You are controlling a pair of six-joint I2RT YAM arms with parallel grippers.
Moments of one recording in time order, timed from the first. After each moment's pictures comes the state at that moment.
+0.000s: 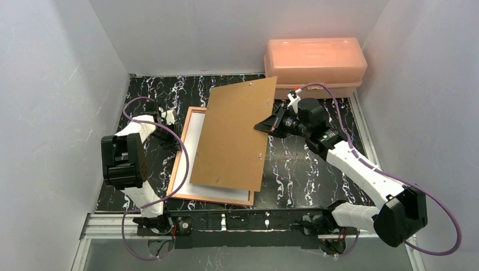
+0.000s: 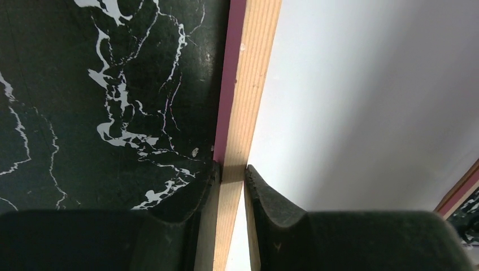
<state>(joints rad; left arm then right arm) 0.09 1.72 1.09 -0.71 0.31 0.02 0.56 1.17 0.95 -0.15 -0.39 1.01</state>
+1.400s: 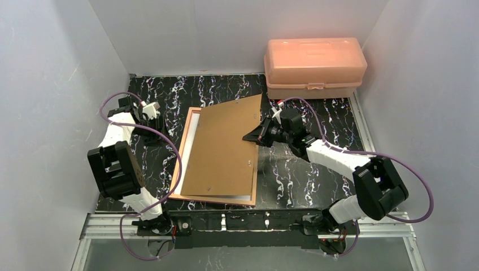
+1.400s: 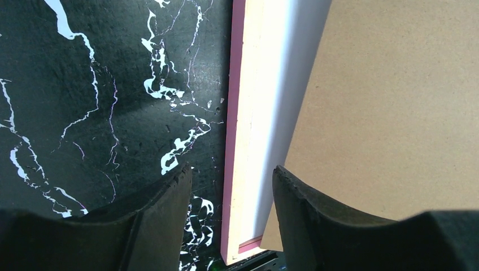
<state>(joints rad) 0.30 1.63 1.20 -0.92 0.51 0.20 0.62 1.42 0.80 0.19 -0.44 1.12</state>
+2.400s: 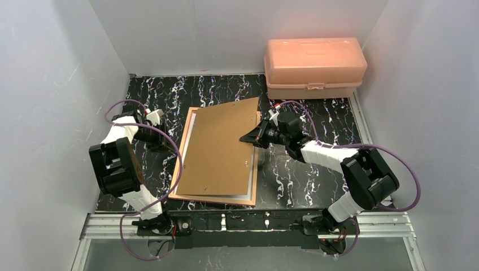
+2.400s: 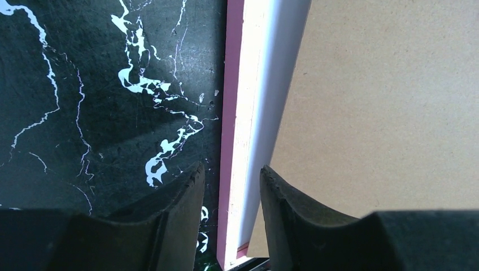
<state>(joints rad) 0.30 1.66 1.12 -0.89 0.55 0.22 0.62 1.52 0.75 0.38 -0.47 1.18</state>
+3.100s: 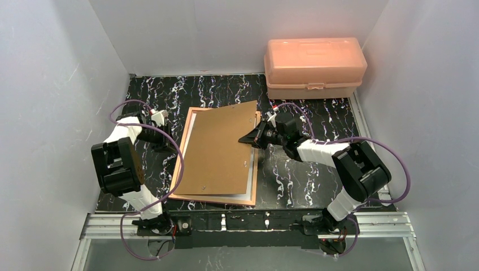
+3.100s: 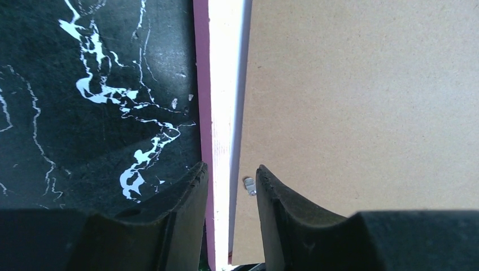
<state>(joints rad) 0.26 1.67 1.10 -0.87 0.59 0.22 0.62 1.61 0.76 0.45 -0.50 1.20</state>
